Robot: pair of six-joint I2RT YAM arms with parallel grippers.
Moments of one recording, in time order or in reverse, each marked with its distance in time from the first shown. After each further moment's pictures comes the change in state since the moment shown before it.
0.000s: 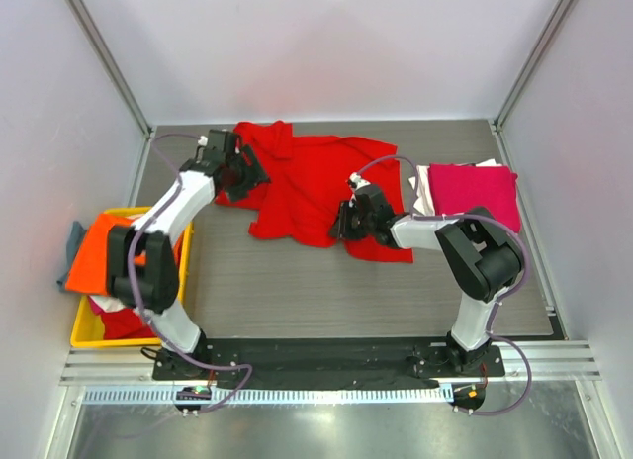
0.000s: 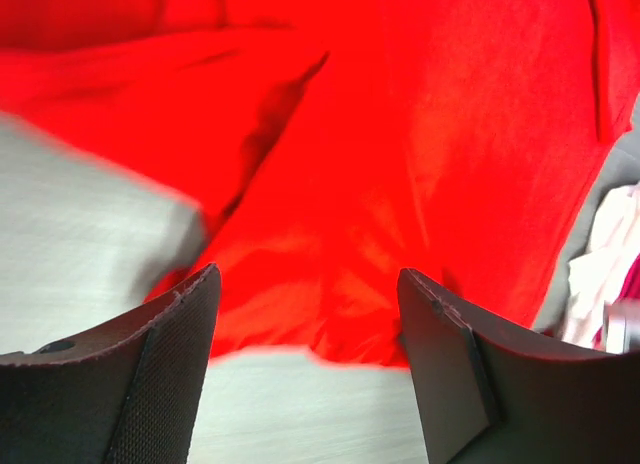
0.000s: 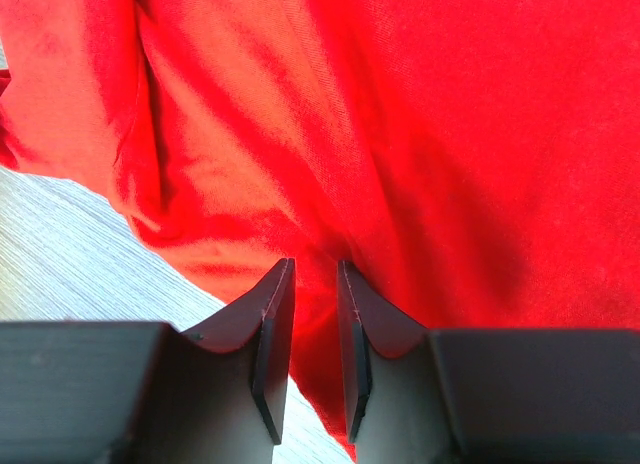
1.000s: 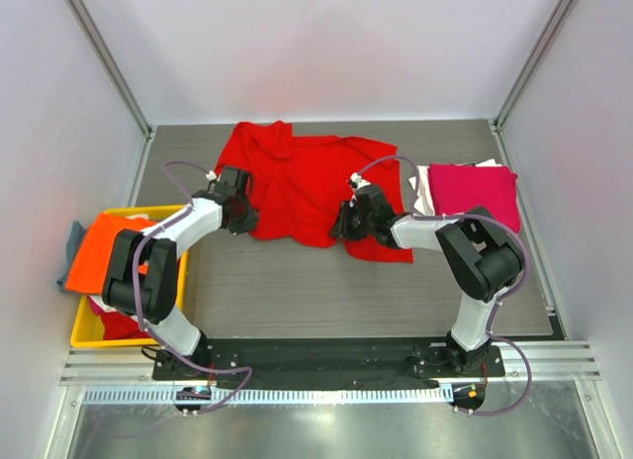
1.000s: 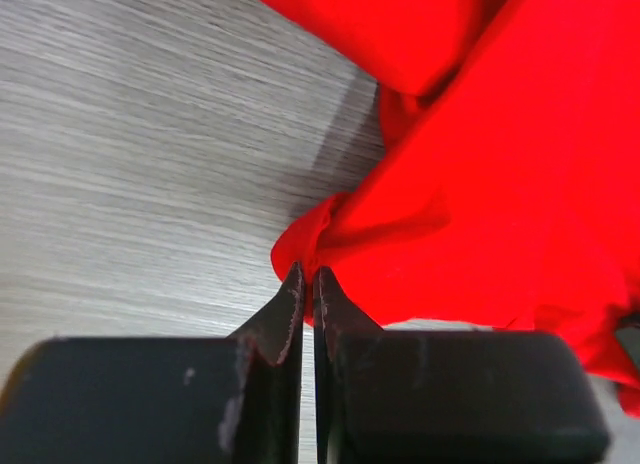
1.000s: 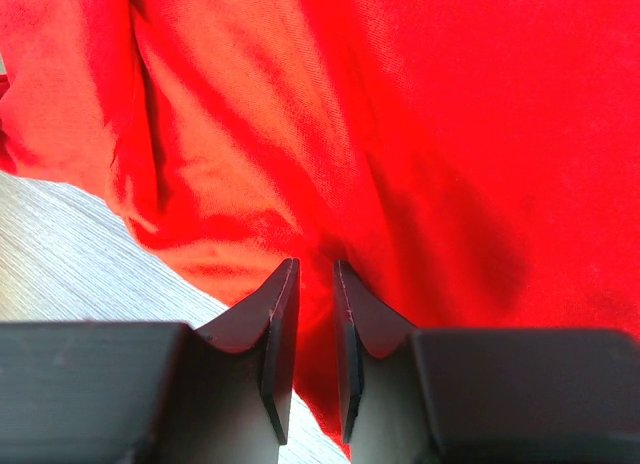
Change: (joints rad) left arm -0.063 -0.102 -0.336 0.047 -0.168 0.087; right arm 0.000 0.000 -0.002 0.000 -0.003 0.005
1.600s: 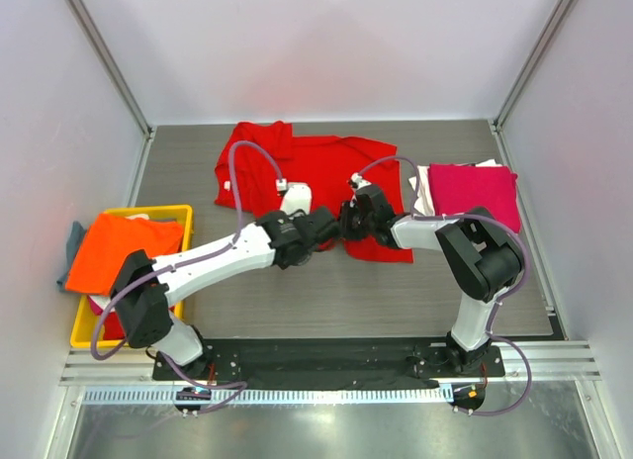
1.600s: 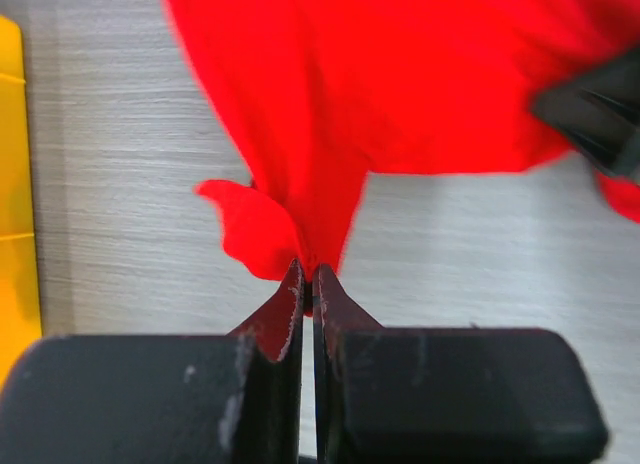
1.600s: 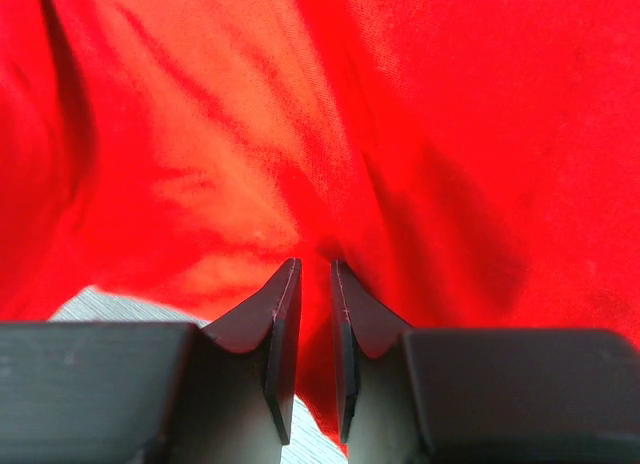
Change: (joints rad) left arm -0.683 -0.092 0.231 -0.497 -0.650 -0.205; right arm 0.000 0.000 -0.001 0.000 0.005 0.006
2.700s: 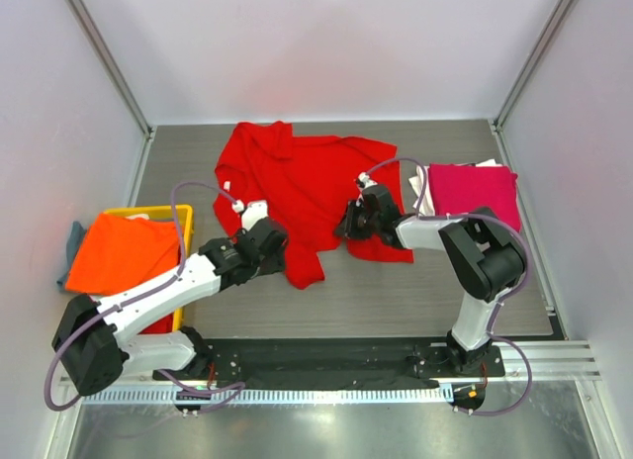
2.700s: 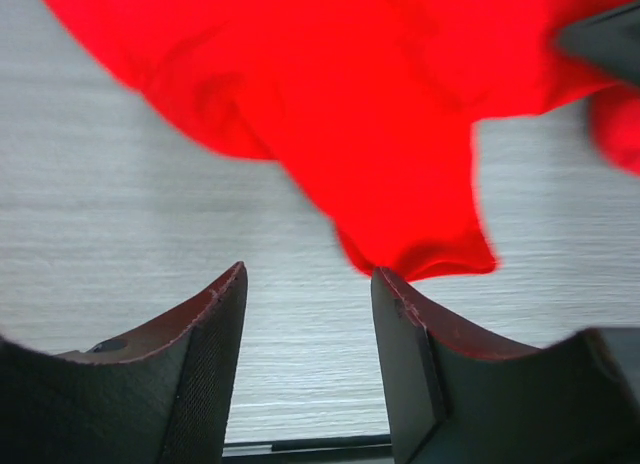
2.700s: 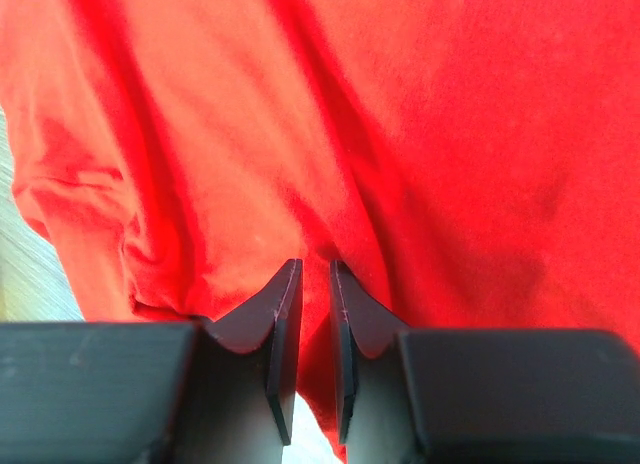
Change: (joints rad) left arm 0.110 -0.363 -0.384 0.288 0.277 0.032; right arm -0.040 -0.003 -0.026 0.034 -0.034 0.037
